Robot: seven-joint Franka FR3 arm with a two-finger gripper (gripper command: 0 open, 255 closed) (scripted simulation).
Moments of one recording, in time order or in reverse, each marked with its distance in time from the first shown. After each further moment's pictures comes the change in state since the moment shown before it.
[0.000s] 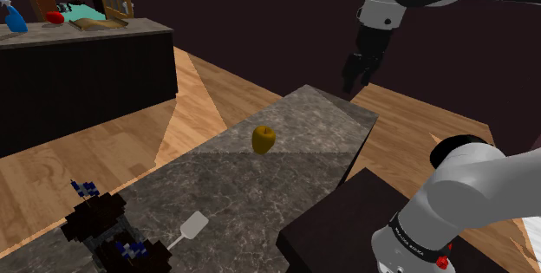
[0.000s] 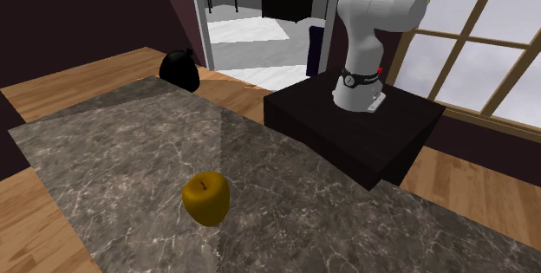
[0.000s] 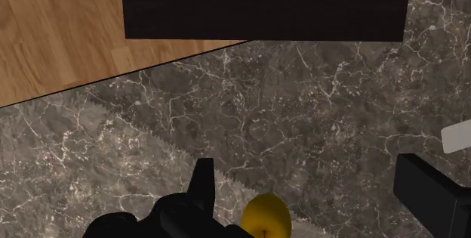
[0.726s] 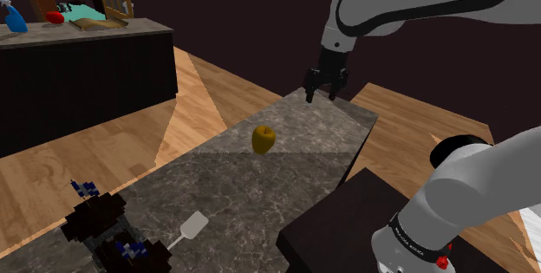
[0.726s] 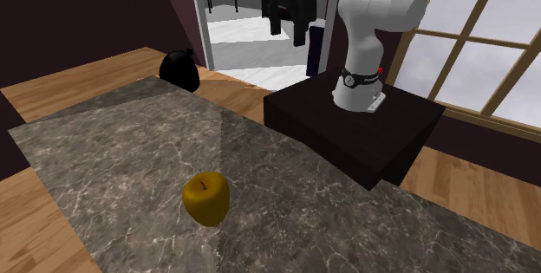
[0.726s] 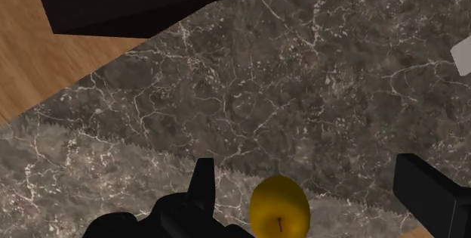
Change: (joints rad) arm -0.042 0.284 0.046 0.000 0.090 0.280 0.224
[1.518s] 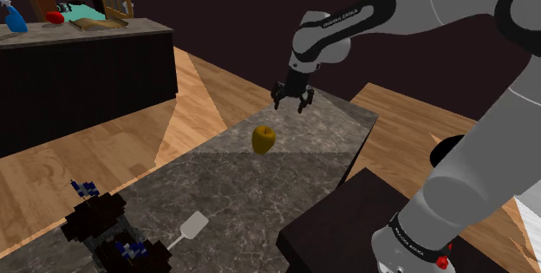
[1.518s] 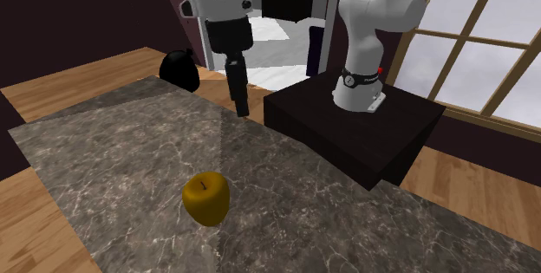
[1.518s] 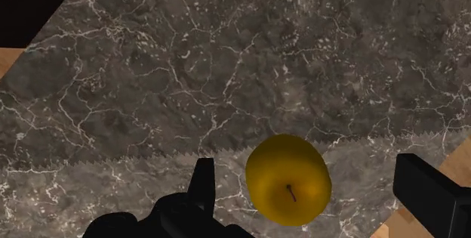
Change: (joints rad) arm -0.038 0.455 0.013 0.165 0.091 0.306 0.245
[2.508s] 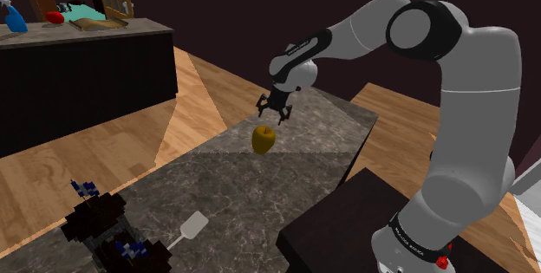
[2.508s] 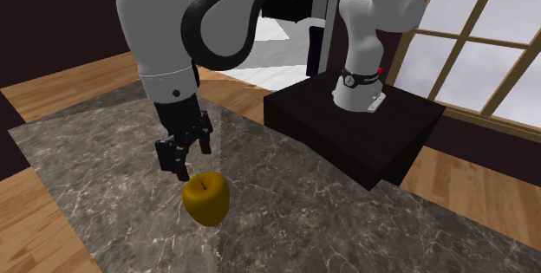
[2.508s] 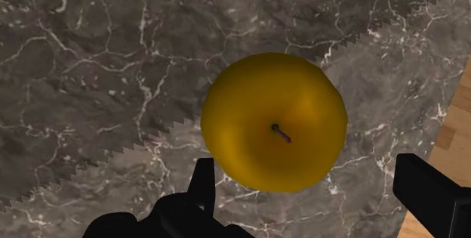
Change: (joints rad) arm -0.027 0.488 -0.029 0.312 0.129 0.206 0.186
